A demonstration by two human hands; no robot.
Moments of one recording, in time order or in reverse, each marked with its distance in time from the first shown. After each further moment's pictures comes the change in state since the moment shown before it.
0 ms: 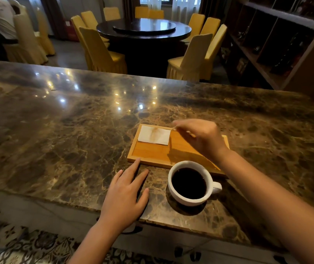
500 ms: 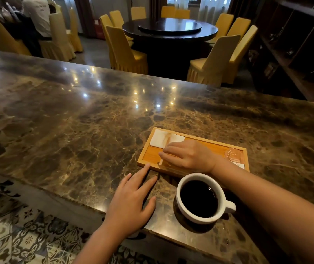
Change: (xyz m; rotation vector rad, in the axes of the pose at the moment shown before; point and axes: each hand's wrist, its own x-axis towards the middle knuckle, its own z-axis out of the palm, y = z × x) left_hand -0.001 0.000 0.002 -0.017 0.013 -0.034; right_hand 0.007 0.017 0.060 -0.034 -0.297 -0.645
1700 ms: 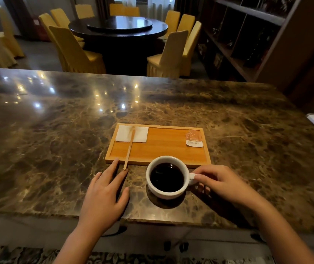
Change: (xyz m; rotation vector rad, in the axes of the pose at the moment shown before) left_hand 0.001 -0.002 -0.001 0.047 -0.042 0.034; right_hand -0.096 -0.125 -0.100 0.806 -0.069 1.428
